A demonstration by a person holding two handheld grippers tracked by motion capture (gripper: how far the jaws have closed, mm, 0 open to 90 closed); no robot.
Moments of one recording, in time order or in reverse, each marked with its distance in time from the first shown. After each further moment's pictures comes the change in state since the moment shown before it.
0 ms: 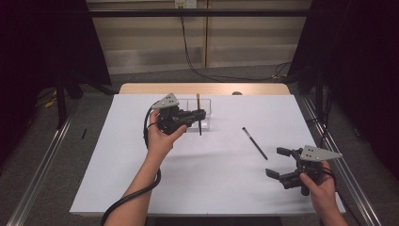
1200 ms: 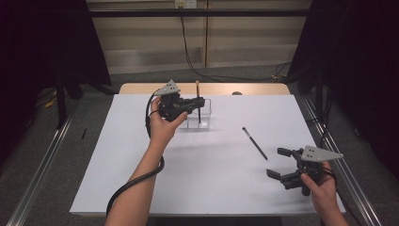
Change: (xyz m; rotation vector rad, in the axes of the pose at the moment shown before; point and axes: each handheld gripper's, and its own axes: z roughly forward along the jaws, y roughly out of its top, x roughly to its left) left arm 0.025 0.021 0.012 -0.003 0.072 -0.001; right arm -0.001 -0.001 -0.002 -0.003 0.002 -0.002
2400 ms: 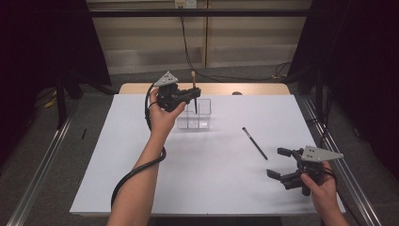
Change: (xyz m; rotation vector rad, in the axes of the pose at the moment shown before) left arm 0.023 0.012 0.008 -0.014 0.092 -0.008; right arm -0.001 0.000 0.000 0.001 0.007 -0.004
